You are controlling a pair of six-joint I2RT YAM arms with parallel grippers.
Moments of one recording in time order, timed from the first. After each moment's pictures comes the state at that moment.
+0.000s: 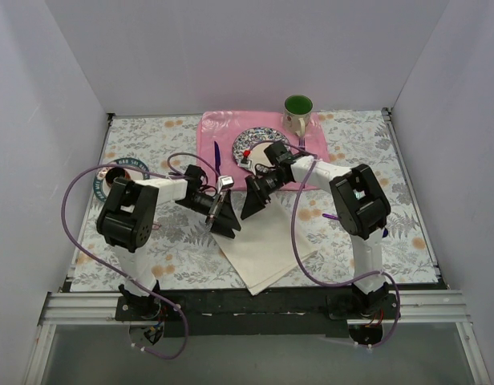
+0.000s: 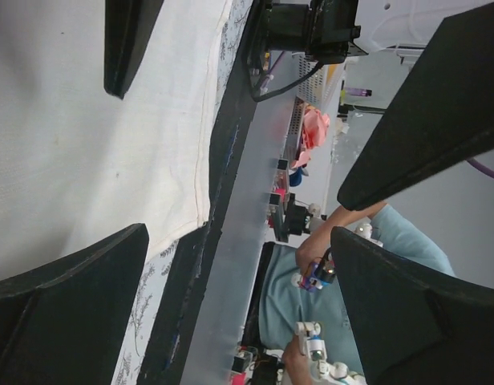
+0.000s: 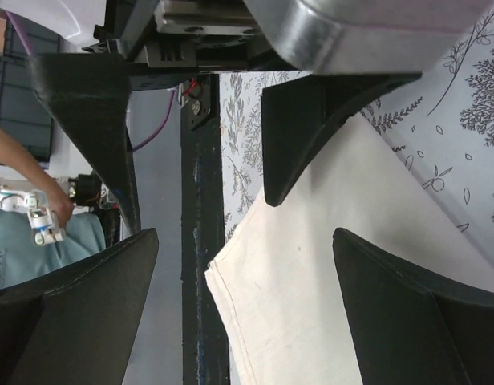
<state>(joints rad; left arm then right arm) -0.34 1.84 1.01 -0.64 1.29 0.00 0.58 2.05 1.42 -0.55 -1.25 -0.12</state>
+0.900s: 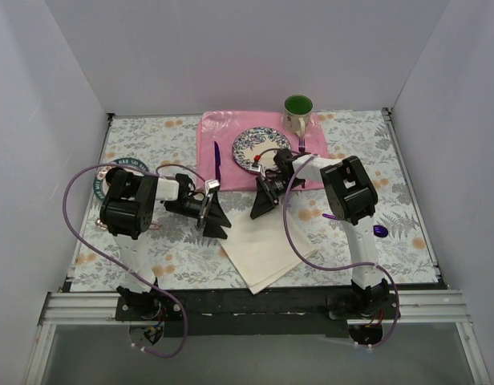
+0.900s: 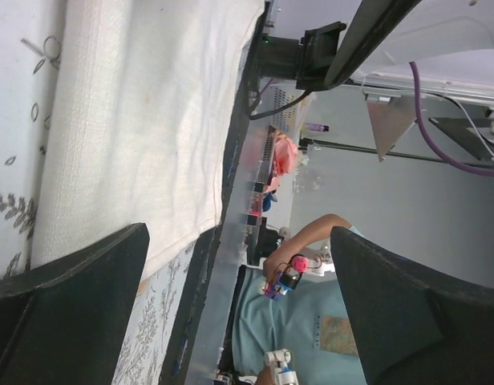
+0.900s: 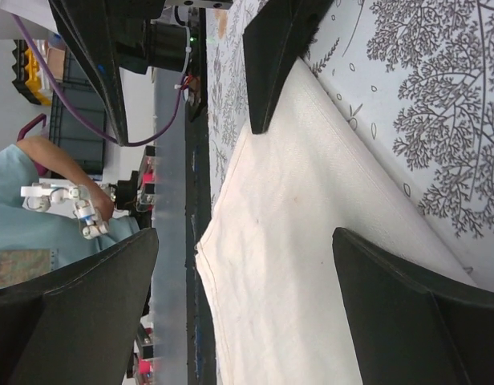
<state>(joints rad) -0.21 1.99 0.97 -0.59 1.38 0.05 0.49 2.27 1.52 -0.75 -1.35 -0.30</state>
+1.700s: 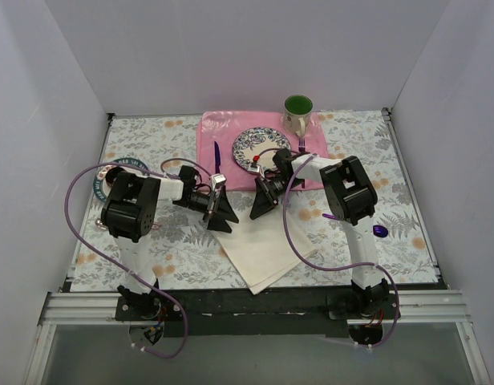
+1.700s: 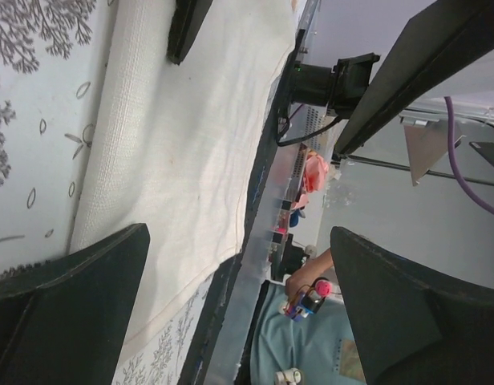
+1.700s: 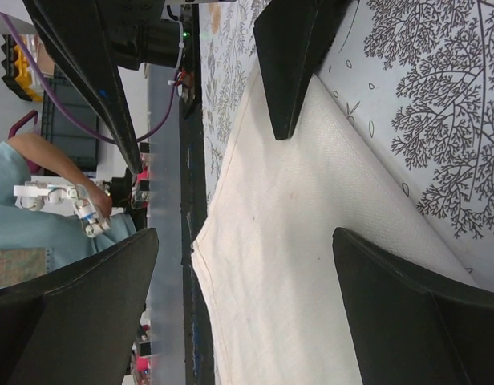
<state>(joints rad) -0.27 1.96 0.98 -0.35 1.25 -0.21 0.49 2.27 1.53 -0.77 -1.33 -0.31</state>
